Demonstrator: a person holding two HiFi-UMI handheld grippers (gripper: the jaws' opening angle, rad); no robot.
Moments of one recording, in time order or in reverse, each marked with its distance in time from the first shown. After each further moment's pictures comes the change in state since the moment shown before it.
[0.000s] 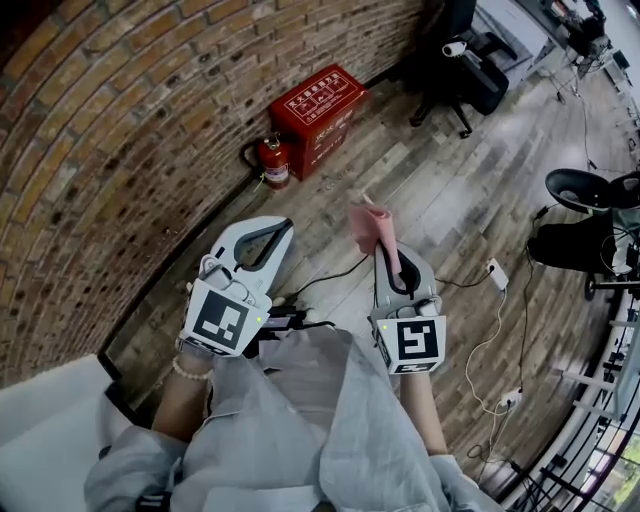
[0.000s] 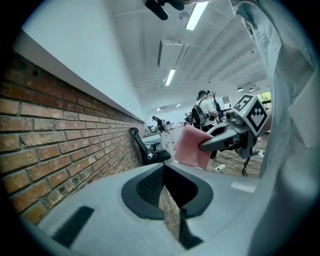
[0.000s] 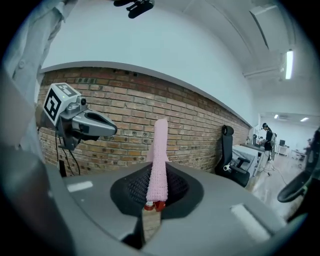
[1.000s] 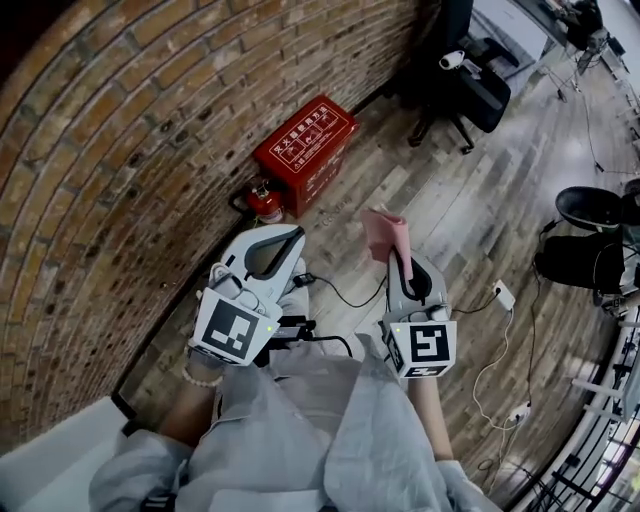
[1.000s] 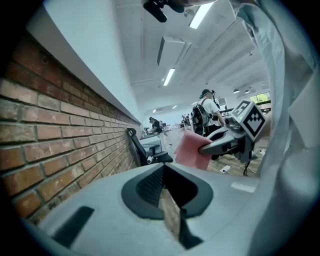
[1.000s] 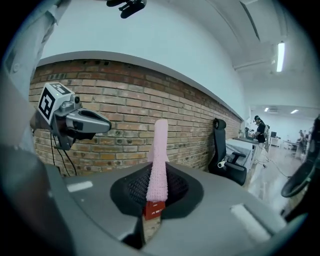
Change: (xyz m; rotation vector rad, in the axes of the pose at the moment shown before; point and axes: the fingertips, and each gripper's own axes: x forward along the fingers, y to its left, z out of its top) left arm 0.153 0.103 0.013 0.012 -0.046 -0.062; right arm 0.136 -0.123 0.000 0.072 0.023 -0.087
